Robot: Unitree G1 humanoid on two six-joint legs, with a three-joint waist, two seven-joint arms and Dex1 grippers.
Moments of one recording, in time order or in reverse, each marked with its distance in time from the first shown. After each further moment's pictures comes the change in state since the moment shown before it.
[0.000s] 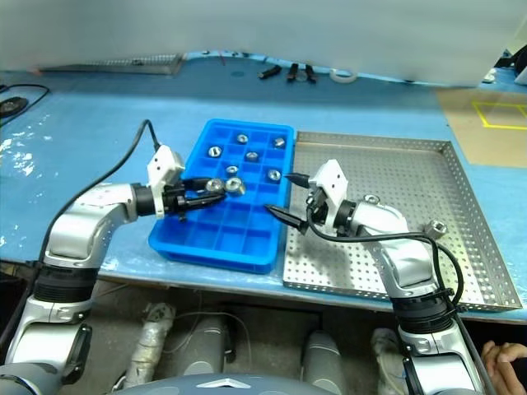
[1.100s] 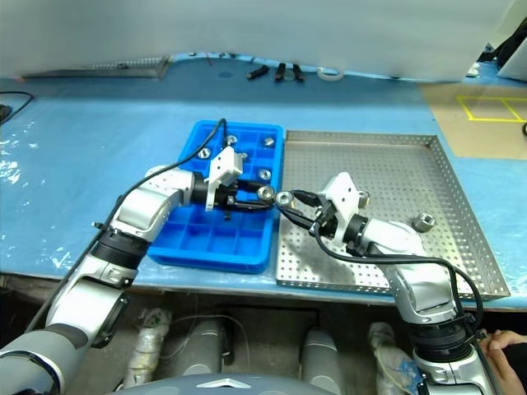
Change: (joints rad) left arm -0.226 -0.127 -0.225 0.299 0.034 -0.216 -0.130; right arm 0.140 -0.025 -0.045 -0.159 0.023 0.059 -0.109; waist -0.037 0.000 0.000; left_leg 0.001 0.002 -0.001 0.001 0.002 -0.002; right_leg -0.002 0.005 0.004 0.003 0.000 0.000
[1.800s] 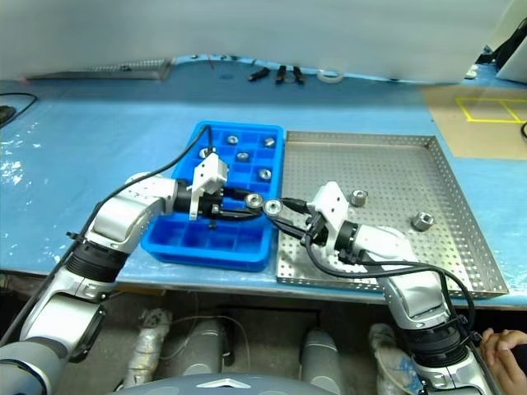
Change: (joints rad) left arm 0.095 0.122 0.002 -0.174 -0.091 0.077 0.027; right arm 0.016 -0.015 0.080 0.010 -0.018 -0.102 0.006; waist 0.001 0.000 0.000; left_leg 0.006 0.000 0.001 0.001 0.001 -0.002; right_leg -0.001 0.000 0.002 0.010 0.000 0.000
